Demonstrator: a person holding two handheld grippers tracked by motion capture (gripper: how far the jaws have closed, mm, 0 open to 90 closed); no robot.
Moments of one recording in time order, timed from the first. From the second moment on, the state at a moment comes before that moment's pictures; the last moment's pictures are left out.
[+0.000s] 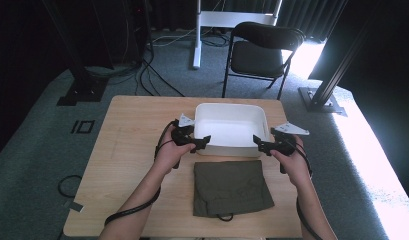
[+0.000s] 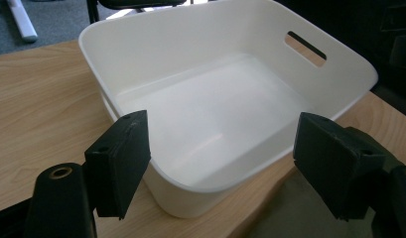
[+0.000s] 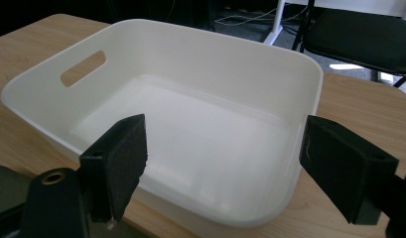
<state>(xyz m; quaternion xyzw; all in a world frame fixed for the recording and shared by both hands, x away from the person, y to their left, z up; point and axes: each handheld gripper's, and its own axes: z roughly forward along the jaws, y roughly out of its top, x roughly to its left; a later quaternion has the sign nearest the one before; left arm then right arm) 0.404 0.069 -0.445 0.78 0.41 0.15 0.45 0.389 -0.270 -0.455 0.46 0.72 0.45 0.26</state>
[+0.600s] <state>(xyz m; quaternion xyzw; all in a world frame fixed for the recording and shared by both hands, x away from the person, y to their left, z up) 0.359 0.064 -0.454 0.78 0.39 0.14 0.47 0.339 -0.276 -0.466 0.45 0.72 0.46 0.26</state>
